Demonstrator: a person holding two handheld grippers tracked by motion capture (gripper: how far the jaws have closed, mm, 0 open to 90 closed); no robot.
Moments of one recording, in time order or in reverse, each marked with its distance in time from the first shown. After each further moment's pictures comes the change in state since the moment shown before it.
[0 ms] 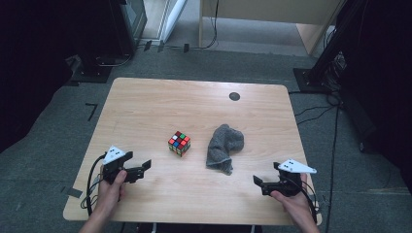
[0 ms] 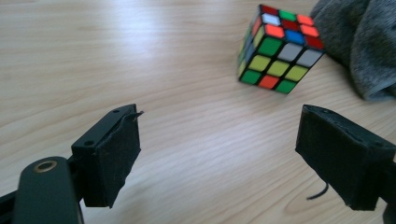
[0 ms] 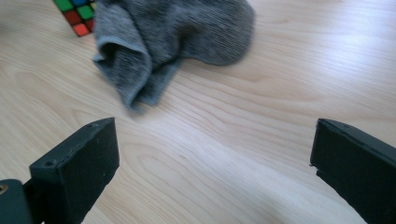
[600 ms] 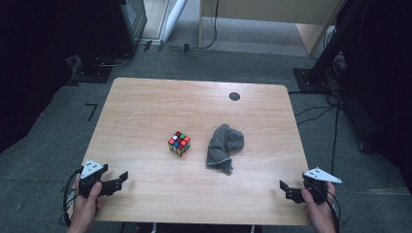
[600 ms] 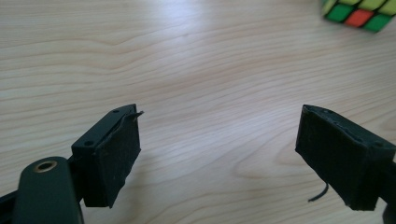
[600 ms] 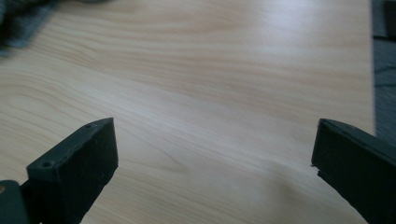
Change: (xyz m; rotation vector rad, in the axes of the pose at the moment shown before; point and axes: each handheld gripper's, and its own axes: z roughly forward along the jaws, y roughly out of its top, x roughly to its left) left arm 0.037 -0.037 -0.034 0.084 0.184 0.014; right arm -0.056 -0.044 -0.030 0.083 -0.240 0.097
